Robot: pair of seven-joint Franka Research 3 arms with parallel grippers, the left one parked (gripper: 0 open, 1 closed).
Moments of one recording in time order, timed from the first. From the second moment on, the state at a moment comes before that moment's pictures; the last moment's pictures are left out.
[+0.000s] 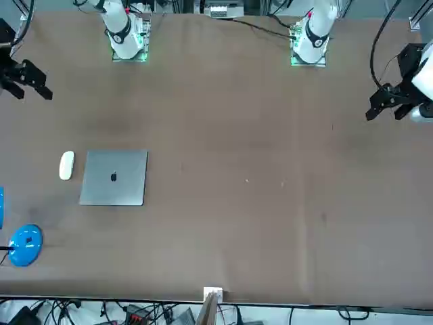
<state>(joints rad) 0.06 -0.09 -0.09 -1.65 -0.03 1.55 -0.03</state>
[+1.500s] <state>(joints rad) -0.06 0.13 -0.11 -1.71 -0.01 1.71 -0.05</state>
